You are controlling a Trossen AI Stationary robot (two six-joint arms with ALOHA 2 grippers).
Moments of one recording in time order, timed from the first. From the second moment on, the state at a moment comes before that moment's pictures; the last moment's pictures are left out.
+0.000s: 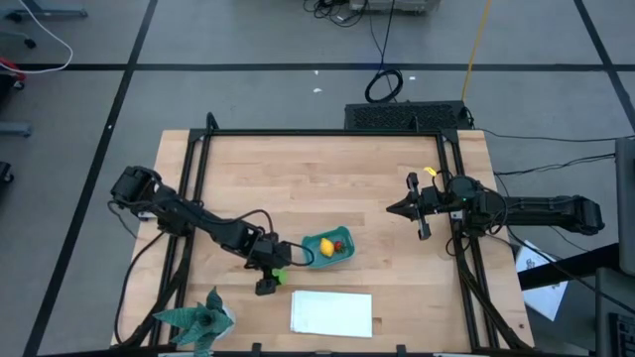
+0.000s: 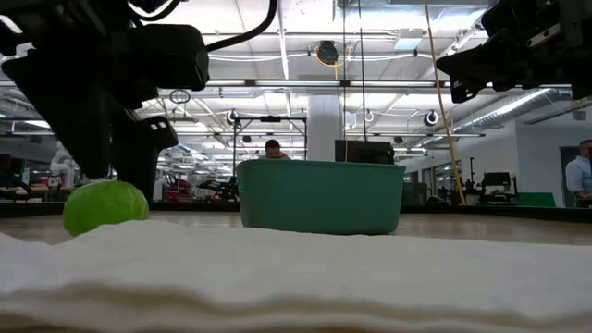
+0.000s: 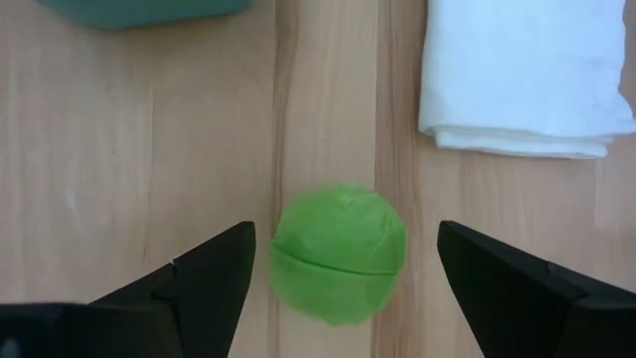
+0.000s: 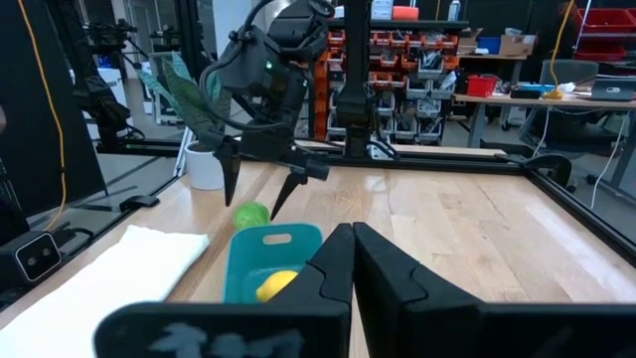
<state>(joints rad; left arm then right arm) -0.36 1.62 0.89 -0.36 0.13 -0.46 -0.18 0.51 0.13 0.34 -0.32 -0.01</state>
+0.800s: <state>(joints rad) -0.42 1.68 0.86 -0.30 0.04 -0.36 -0.18 0.51 0.13 0.34 -0.31 -0.01</state>
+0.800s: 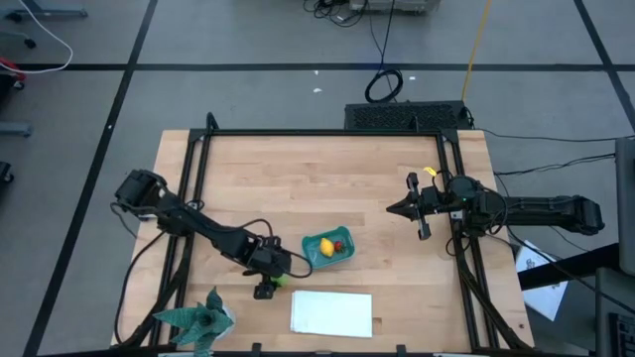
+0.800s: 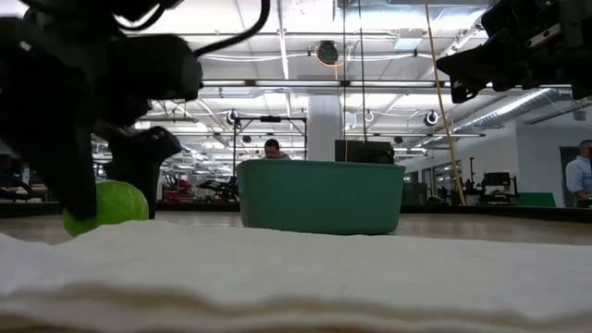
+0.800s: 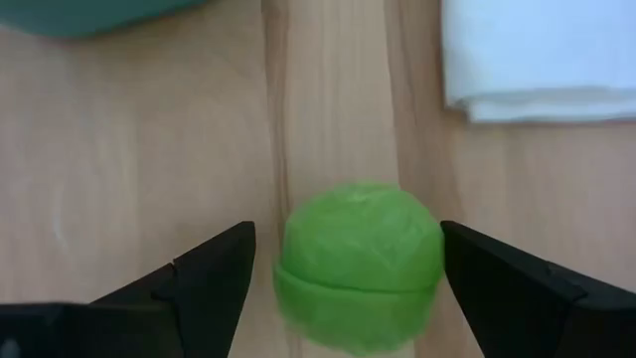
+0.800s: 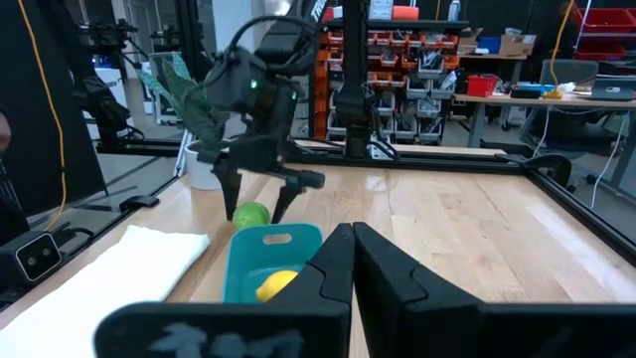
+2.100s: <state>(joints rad) -0.42 1.75 0.87 -0.34 0.05 -0.26 -0.18 0.57 0.13 0.37 -0.31 -0.02</state>
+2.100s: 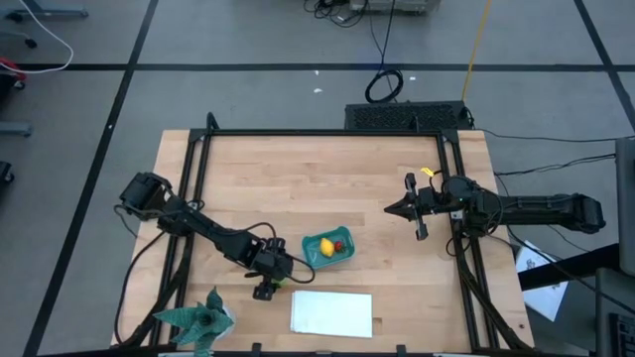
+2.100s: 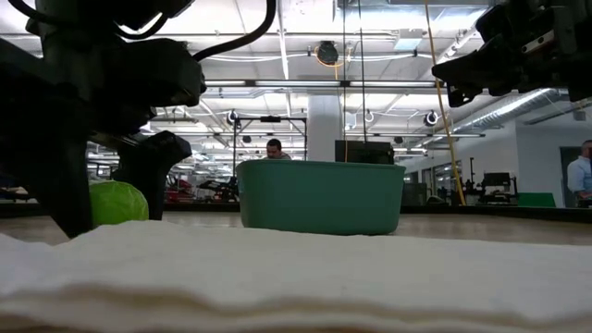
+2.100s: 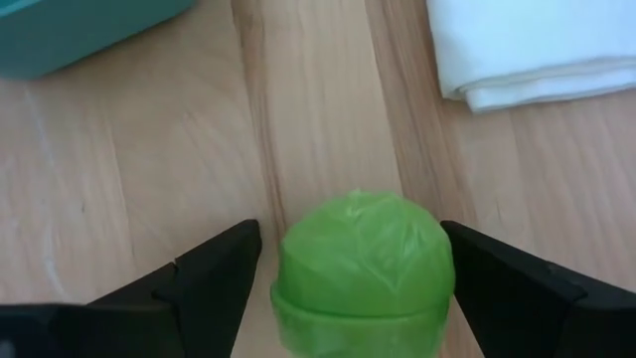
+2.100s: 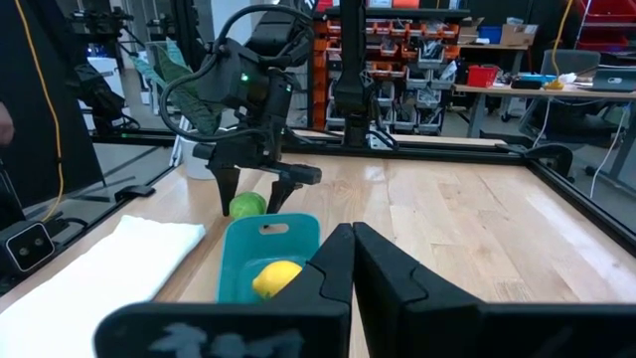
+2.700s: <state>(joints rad) -0.42 1.75 0.87 -0.35 0.06 -0.25 -0.18 0.57 0.13 0.37 -0.31 -0.02</state>
